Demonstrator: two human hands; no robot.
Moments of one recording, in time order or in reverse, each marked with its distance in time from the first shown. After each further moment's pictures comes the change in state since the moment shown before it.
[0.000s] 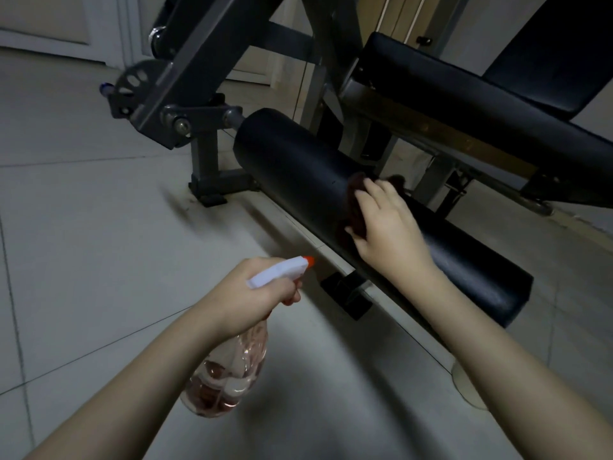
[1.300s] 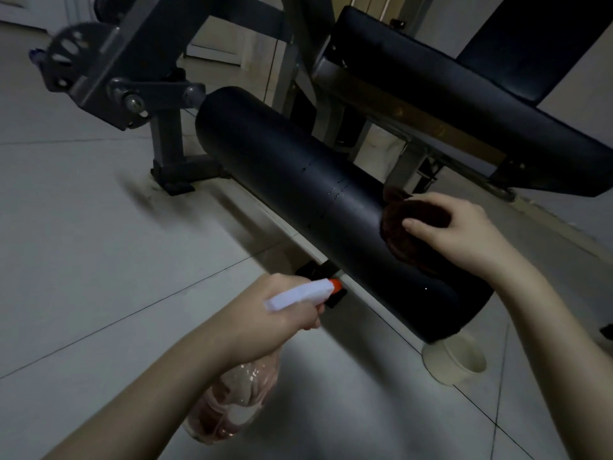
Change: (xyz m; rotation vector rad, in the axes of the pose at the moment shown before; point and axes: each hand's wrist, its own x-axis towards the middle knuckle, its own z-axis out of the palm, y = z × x) left_hand 0.005 0.005 0.042 0.037 -0.234 0.135; right_hand -0.036 0.078 -0.061 0.471 -0.204 0.386
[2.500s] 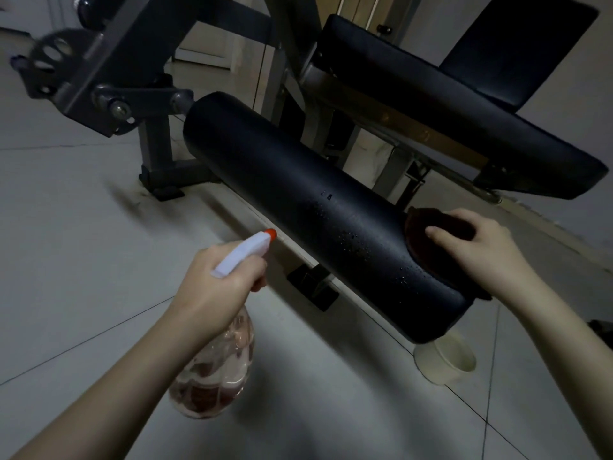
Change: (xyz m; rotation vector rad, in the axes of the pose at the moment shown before) left_hand 0.023 -0.027 -0.025 -0.125 0.516 -0.160; right_hand -0.023 0.015 -0.015 0.068 0.123 0.178
